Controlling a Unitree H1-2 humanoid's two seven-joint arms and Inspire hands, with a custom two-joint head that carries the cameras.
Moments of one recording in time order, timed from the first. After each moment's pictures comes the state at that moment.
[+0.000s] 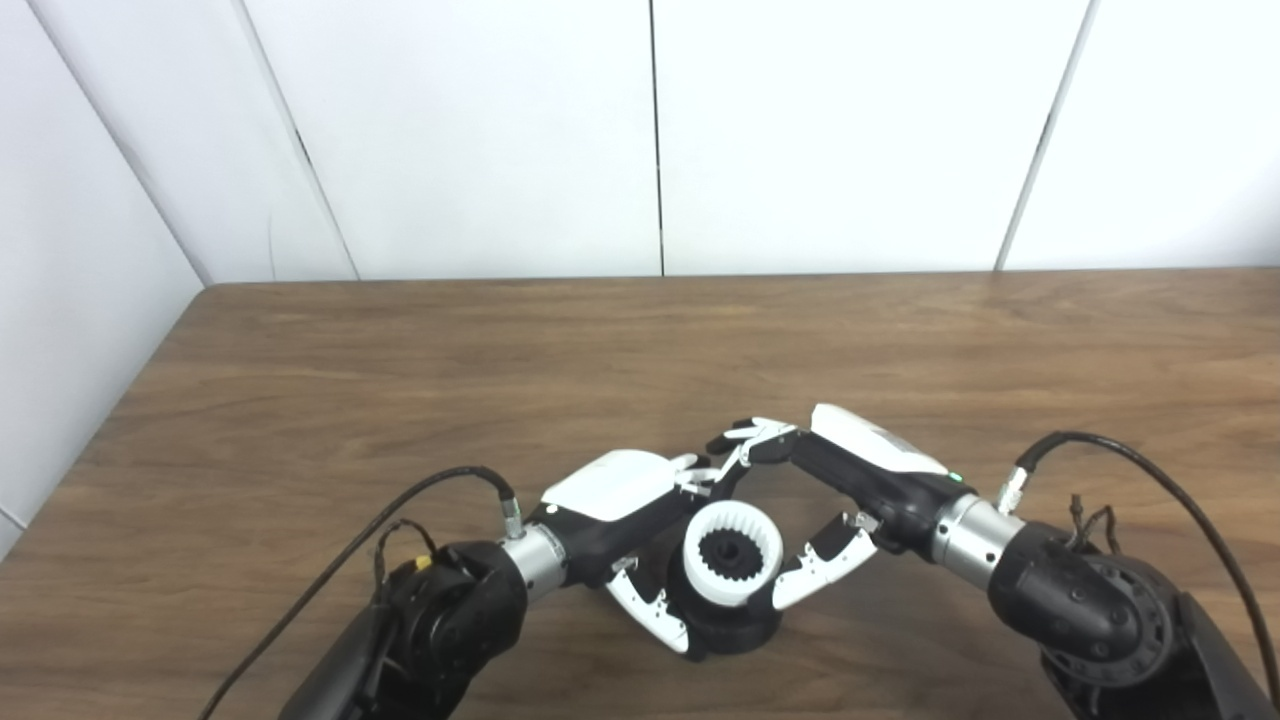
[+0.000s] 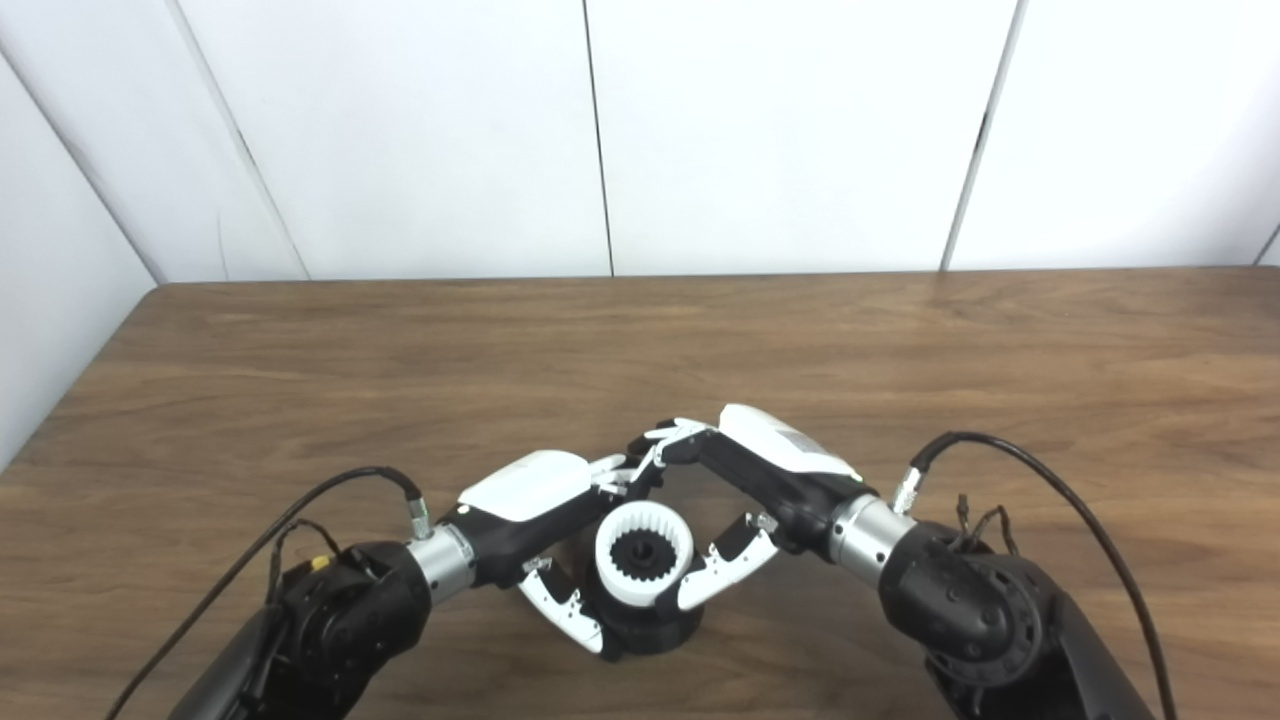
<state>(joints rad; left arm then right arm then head) -0.26 0.35 -0.44 -0.28 0.70 0.14 -0.59 -0.34 -0.37 0.42 -0.48 -0.46 0.43 0.57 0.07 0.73</state>
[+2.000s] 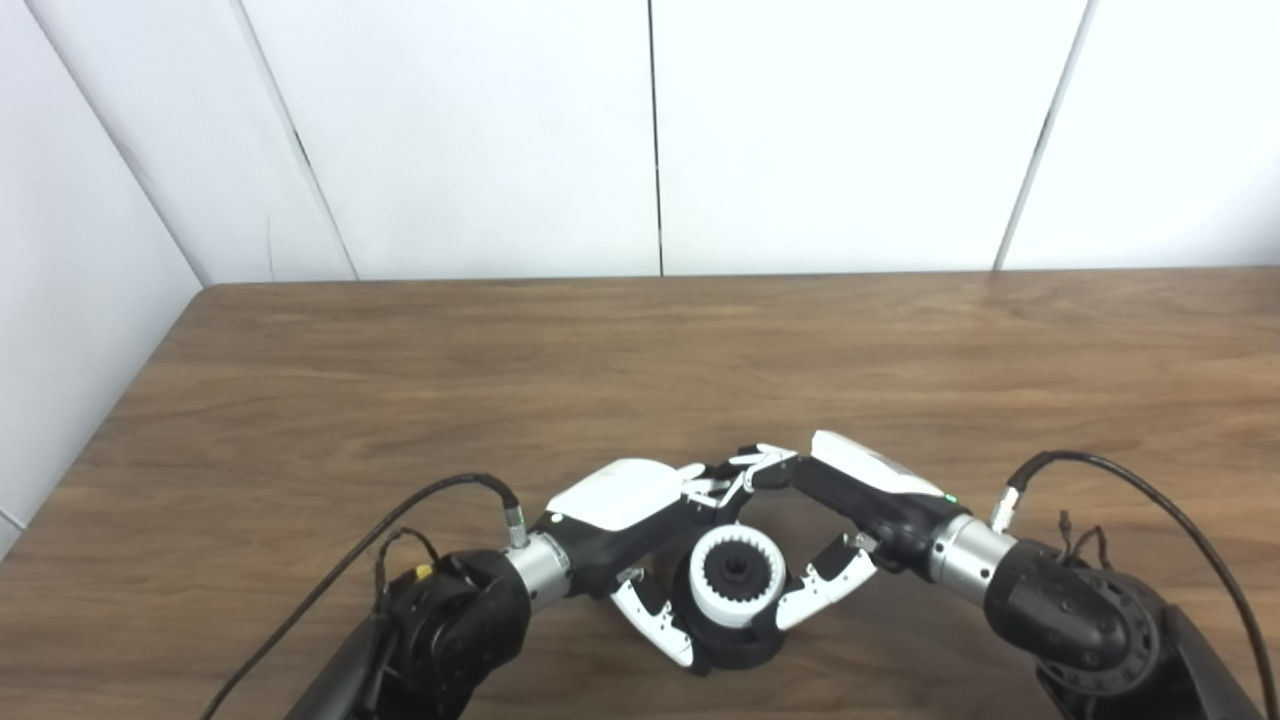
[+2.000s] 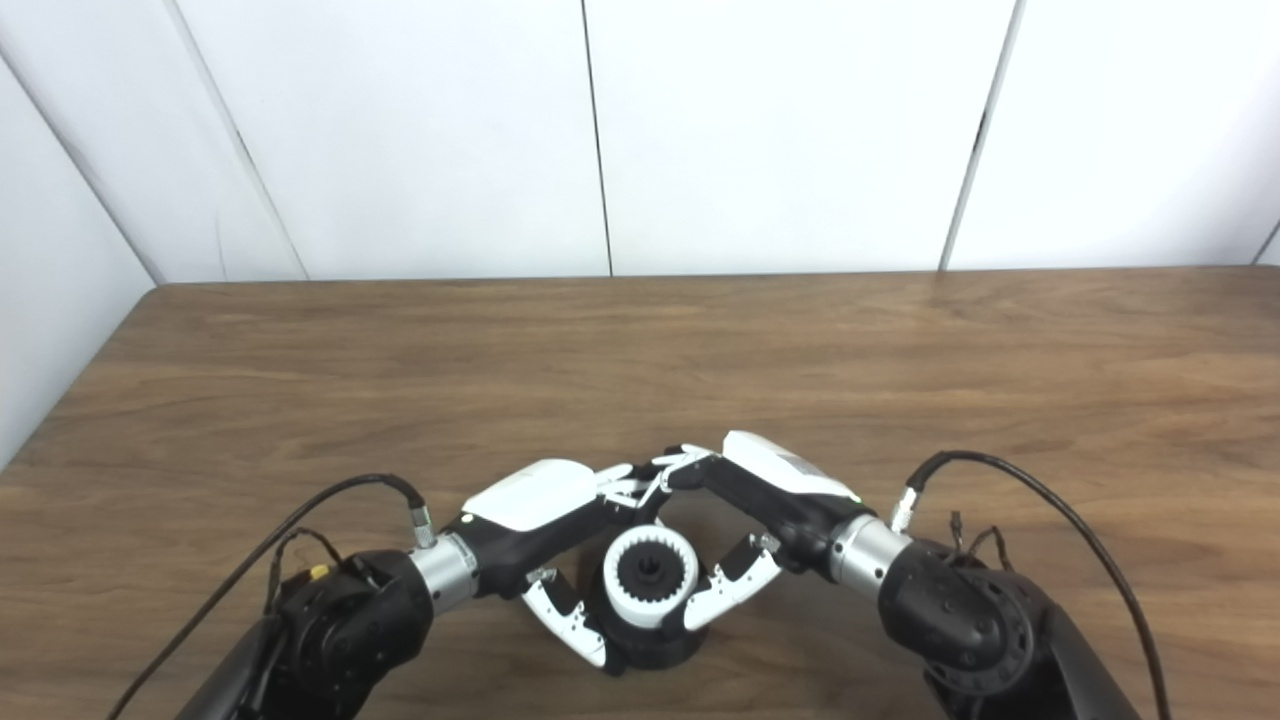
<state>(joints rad) -0.24 0.34 -0.44 -0.31 0.70 0.15 -0.61 -0.30 -0.37 0.43 -0.42 -0.45 0.40 0.58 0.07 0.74</state>
